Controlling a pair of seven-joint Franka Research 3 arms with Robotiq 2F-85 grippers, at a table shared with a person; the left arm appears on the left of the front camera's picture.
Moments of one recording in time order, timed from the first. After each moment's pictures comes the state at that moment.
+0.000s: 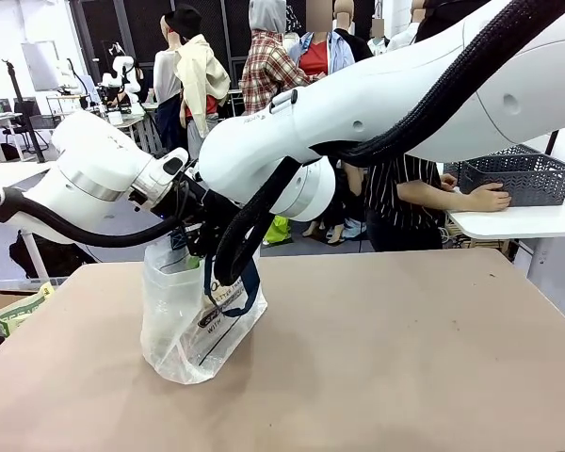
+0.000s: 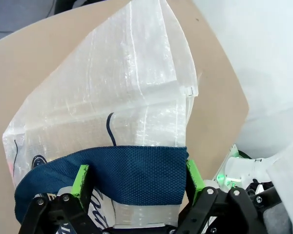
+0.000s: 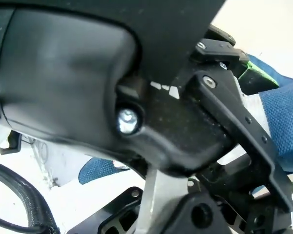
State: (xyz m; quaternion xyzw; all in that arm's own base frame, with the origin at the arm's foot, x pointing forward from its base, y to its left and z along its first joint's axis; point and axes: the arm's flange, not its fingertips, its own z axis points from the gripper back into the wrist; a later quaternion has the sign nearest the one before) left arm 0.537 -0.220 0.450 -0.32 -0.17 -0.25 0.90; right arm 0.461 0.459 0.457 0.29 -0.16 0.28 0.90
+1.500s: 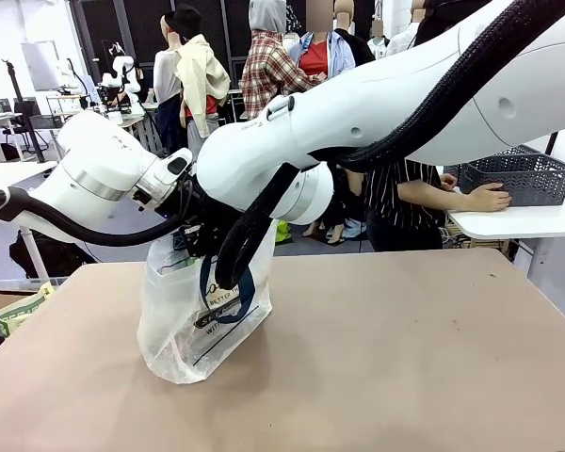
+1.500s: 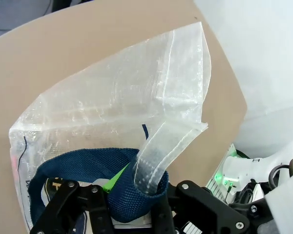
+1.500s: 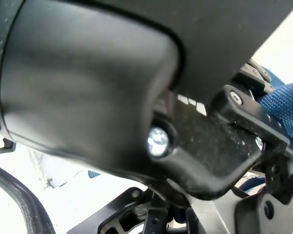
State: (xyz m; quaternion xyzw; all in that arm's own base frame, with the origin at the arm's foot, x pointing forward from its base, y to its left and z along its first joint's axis) left arm 0.539 -0.226 0.449 -0.33 -0.16 -0.25 0.90; right arm 0.461 0.462 0.455 0.28 -0.17 0.29 0.90
